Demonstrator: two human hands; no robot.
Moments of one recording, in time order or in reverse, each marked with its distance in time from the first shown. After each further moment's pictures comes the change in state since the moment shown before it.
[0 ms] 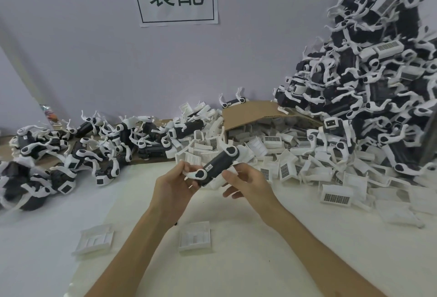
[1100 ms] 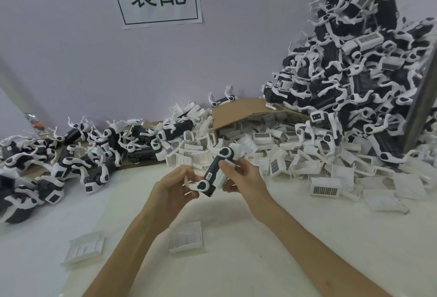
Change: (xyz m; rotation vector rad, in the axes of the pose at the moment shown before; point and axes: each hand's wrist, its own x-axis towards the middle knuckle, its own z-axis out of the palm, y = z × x) left_hand -0.002 -0.003 0.001 0.315 -0.169 -0.058; right_hand 0.004 0.002 -0.003 0.161 0.138 -0.003
